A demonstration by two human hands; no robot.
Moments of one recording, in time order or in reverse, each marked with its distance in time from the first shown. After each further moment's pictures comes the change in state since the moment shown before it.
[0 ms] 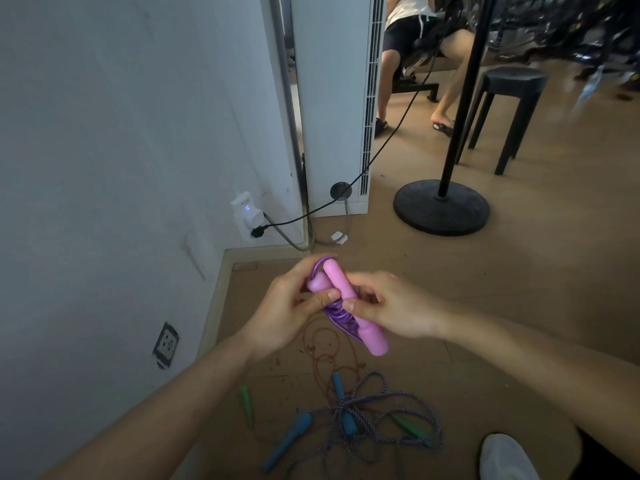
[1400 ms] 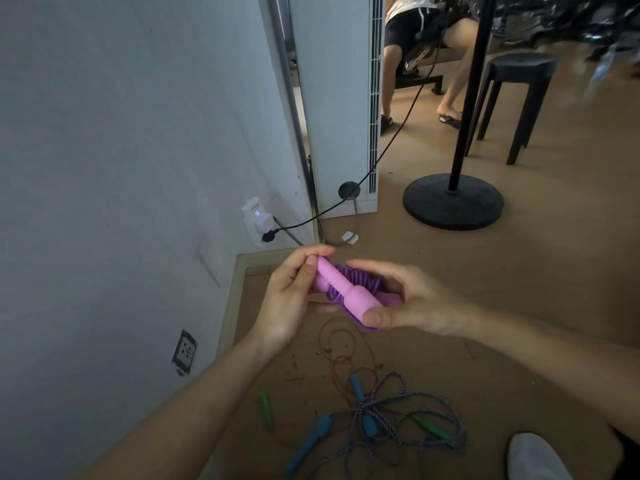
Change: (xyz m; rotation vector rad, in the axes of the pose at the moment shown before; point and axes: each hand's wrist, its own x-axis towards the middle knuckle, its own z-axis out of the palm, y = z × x) left_hand 0.003 0.015 -0.004 -0.396 0.195 -0.184; right_hand -0.005 0.006 -0.001 0.445 0.006 0.012
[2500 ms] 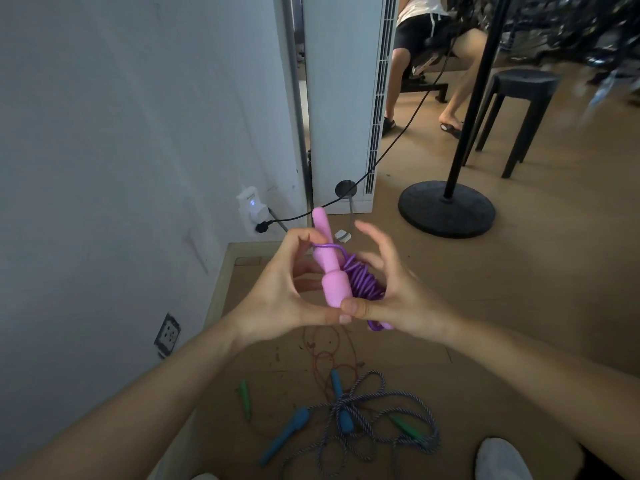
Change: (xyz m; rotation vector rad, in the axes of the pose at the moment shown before) left_hand -0.008 0.021 -0.004 0.185 -0.237 0.172; right_hand 0.001 -0.007 0.006 -0.077 0.133 -0.104
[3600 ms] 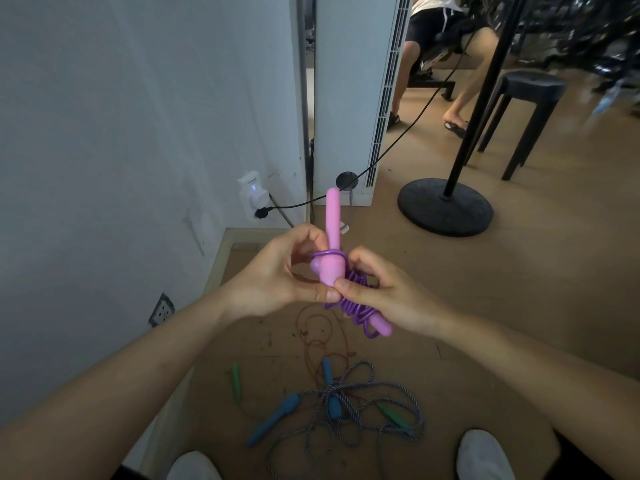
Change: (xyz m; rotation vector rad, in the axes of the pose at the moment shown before) left_hand 0.003 -0.007 -0.014 0.074 -0.102 -0.062; right_hand -0.002 0.000 0.009 -0.061 -0.083 0.058
